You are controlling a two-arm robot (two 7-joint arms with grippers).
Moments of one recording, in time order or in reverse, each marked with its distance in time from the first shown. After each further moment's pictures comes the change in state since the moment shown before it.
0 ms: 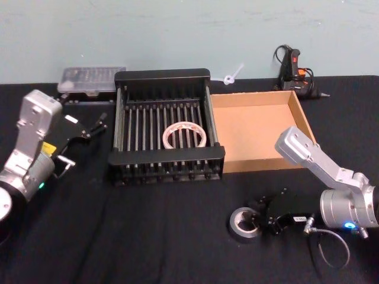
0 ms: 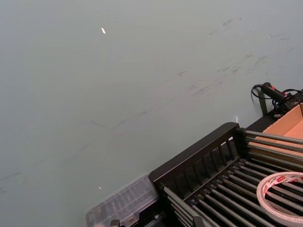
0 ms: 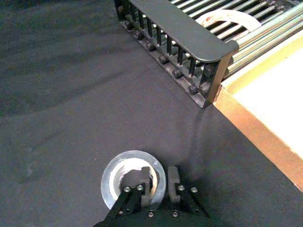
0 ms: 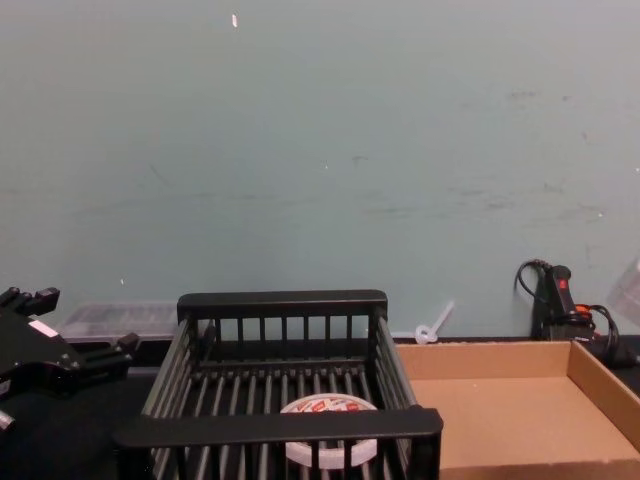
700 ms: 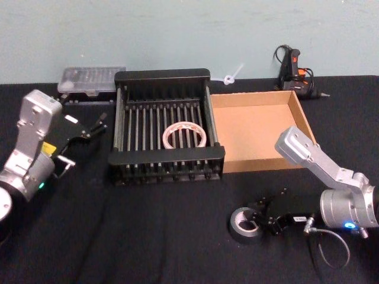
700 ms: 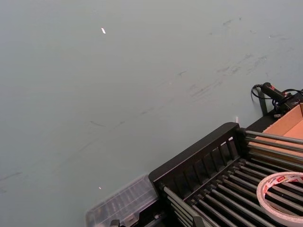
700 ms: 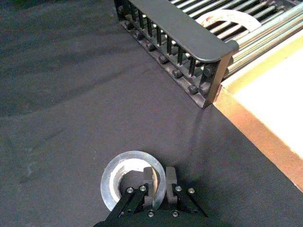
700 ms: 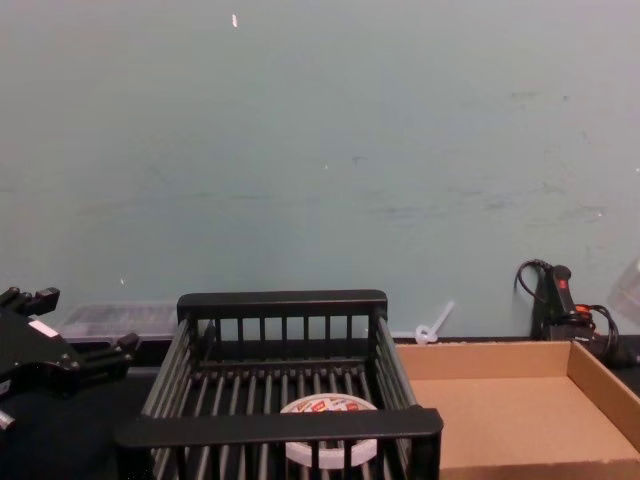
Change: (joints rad) left arm 0.000 0.000 0.000 0.000 0.000 0.000 0.000; right arm 0.000 0.000 0.000 0.000 0.000 0.000 0.000
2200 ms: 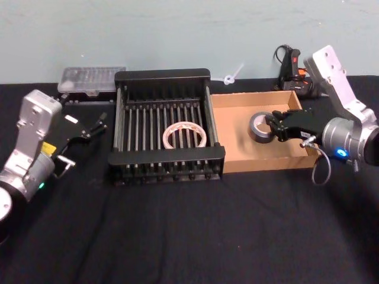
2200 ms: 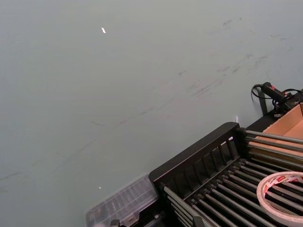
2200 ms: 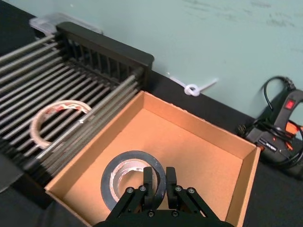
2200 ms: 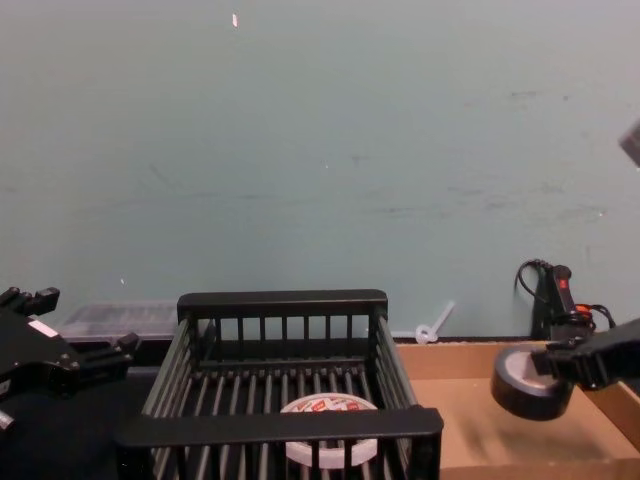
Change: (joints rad) left arm 0.000 0.000 0.000 0.000 0.000 0.000 0.000; right arm 0.123 -0.222 0.186 0.211 -0.053 -0.039 -0.283
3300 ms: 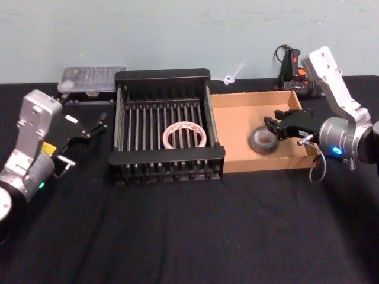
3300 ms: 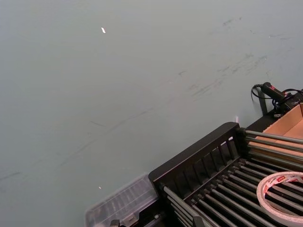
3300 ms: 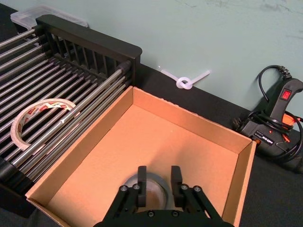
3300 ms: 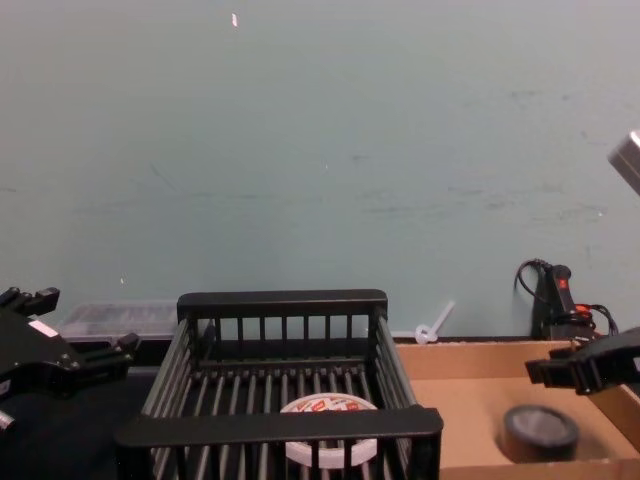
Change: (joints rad) left arm 0.000 0.000 0.000 0.000 0.000 0.000 0.000; right arm 0.027 -0.043 0.007 0.072 -0.023 0.008 -0.012
